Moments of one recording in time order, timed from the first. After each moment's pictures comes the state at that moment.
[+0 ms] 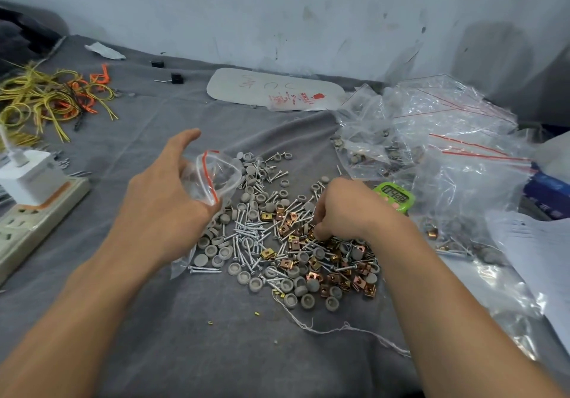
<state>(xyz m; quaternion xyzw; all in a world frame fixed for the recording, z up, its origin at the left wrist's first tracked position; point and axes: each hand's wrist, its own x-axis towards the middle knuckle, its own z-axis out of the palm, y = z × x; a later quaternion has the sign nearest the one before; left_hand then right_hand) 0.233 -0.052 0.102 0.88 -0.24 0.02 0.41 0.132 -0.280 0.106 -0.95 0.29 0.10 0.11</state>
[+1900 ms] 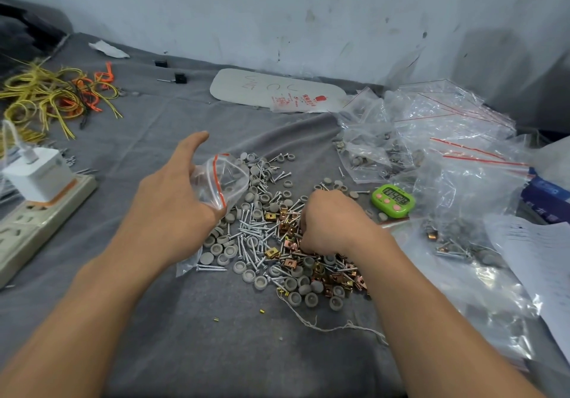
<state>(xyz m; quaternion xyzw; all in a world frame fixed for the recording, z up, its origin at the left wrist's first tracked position) 0.238 -0.050 0.097 0.89 -0.25 0.04 0.38 0.138 -0.248 0.096 -0.97 0.23 0.10 0.04</state>
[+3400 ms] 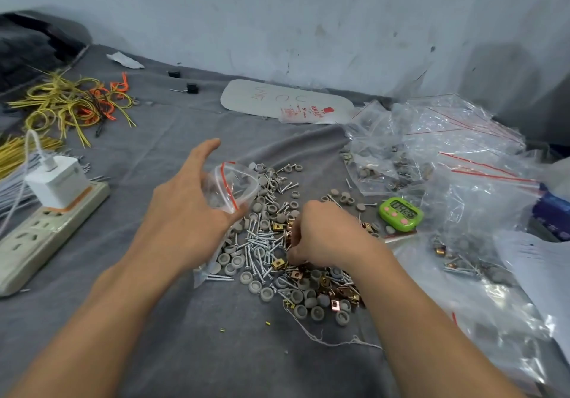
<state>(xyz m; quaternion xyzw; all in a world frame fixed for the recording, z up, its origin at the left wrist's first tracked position) 0.232 -0.052 0.103 0.87 -0.24 -0.01 0.43 0.145 -0.234 0.100 -0.96 0.22 0.10 0.12</state>
